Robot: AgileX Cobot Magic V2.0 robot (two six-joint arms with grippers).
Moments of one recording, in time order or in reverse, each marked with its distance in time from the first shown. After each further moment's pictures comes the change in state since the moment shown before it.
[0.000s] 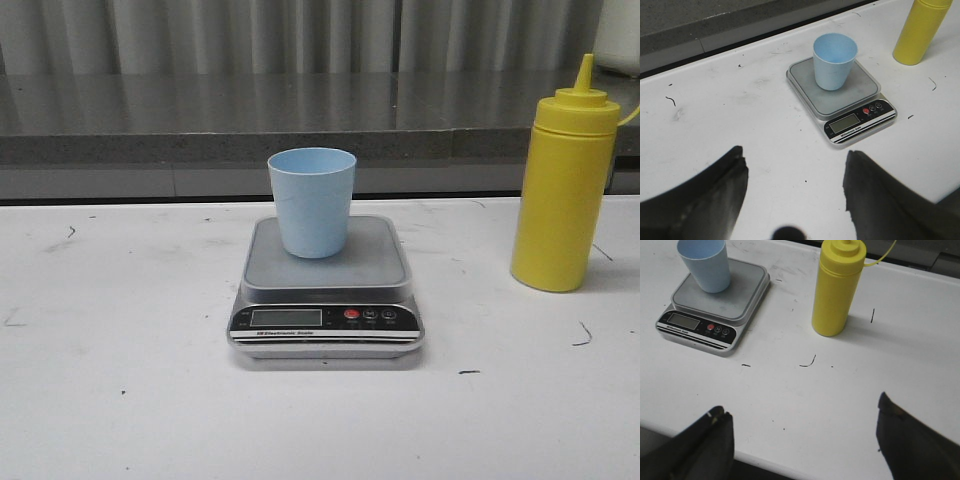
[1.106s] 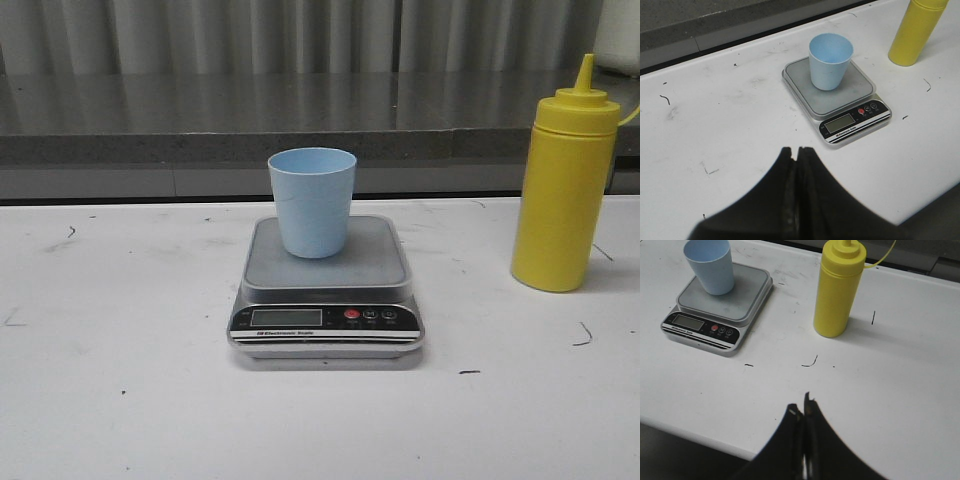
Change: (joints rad) left arm 0.000 0.000 0.000 -0.019 0.000 0.000; right arm 0.000 -0.050 0.013 0.008 0.015 -0.002
